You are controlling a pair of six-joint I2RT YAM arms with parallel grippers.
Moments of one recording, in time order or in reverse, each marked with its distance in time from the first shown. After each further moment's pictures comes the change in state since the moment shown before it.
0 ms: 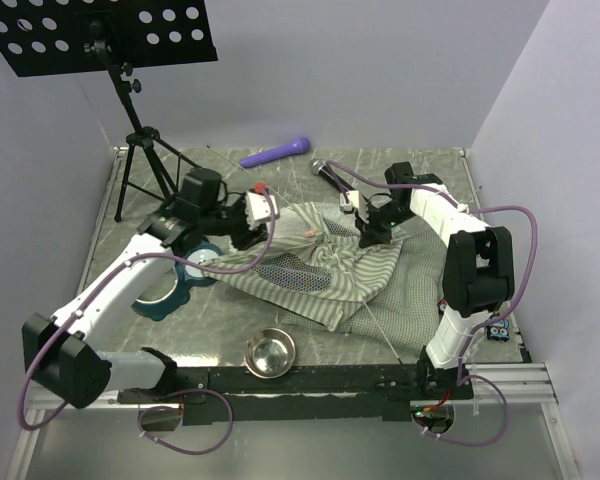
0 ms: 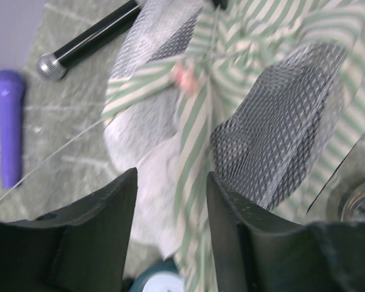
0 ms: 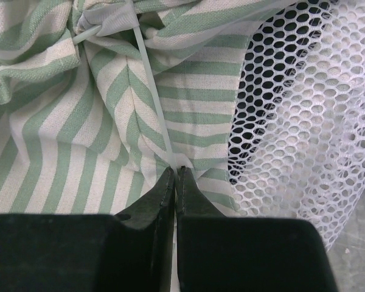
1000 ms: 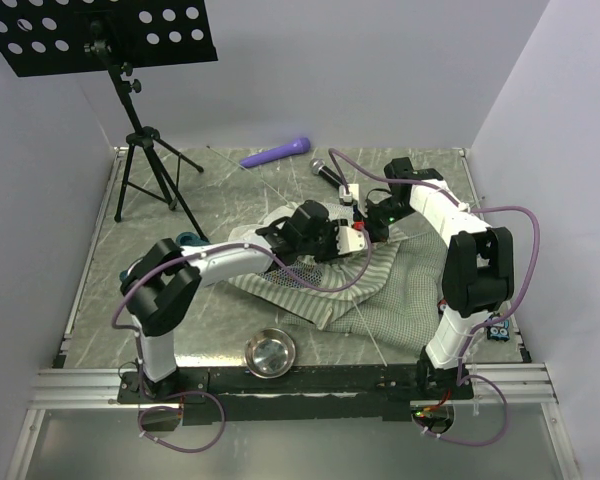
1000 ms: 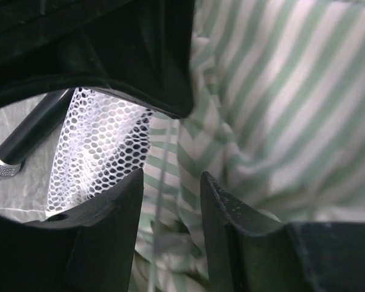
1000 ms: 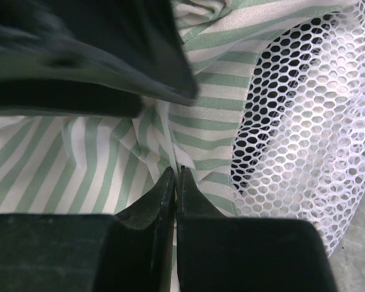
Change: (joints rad) left arm -0.423 0.575 0.095 0.531 -0.379 -0.040; right arm 0.010 0.000 0.055 -0.064 -0.076 0.082
